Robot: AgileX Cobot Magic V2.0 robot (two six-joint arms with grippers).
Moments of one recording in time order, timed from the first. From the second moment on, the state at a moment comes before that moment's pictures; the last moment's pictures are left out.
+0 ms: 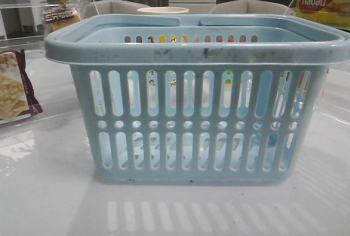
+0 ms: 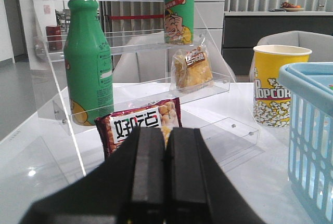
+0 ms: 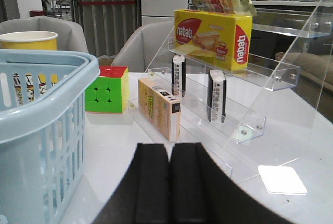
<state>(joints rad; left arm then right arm) -0.07 -0.01 0.01 -0.05 0.01 0.06 -0.02 -0.01 0.03 -0.07 0.00 0.11</state>
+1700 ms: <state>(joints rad) -0.07 0.49 -0.68 -0.05 0.75 0.06 -0.02 0.50 -0.65 -0.07 0.77 0.11</state>
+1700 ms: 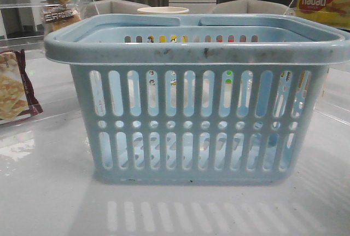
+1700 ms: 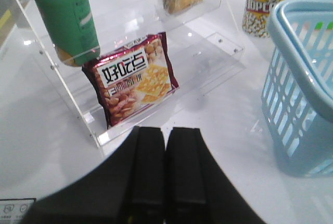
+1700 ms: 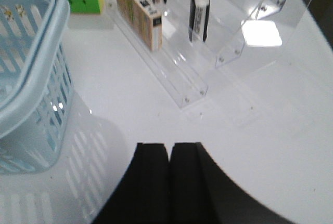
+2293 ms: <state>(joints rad) -0.08 0.60 -0.68 -0.05 0.75 0.06 -0.02 0.74 -0.59 -0.07 0.70 0.11</state>
